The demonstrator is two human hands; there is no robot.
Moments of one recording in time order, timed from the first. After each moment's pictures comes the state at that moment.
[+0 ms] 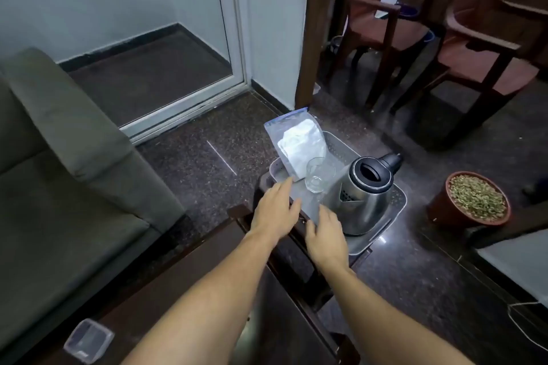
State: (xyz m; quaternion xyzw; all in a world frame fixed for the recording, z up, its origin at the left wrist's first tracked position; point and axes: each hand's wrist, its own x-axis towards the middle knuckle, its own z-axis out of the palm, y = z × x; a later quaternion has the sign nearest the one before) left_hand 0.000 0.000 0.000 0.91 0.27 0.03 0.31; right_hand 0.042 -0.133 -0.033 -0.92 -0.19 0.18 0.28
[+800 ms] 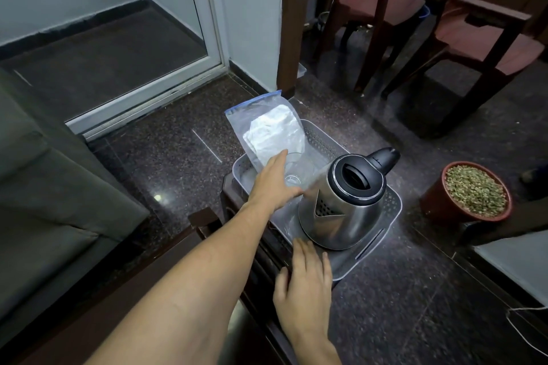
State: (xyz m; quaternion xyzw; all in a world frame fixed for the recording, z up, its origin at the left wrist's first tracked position) left_hand 0.145 0.022 -0.093 0.87 0.29 0.00 0.39; right_hand 0.033 -0.163 -0.103 -0.95 -0.24 0.07 0.20
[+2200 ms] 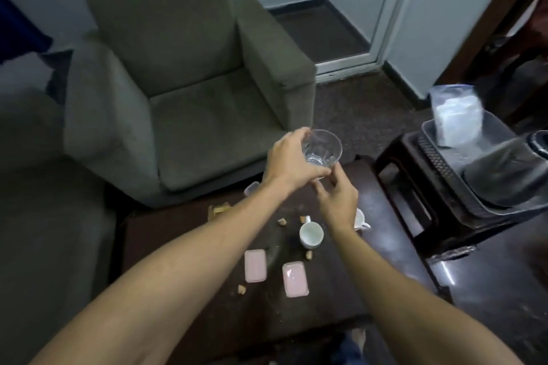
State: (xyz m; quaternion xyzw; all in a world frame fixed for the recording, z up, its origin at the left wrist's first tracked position) left_hand -0.366 0.031 0.124 0.80 0.46 0.20 0.33; right_hand -0.281 -0.059 0.023 -0.76 -0.34 0.20 0.51
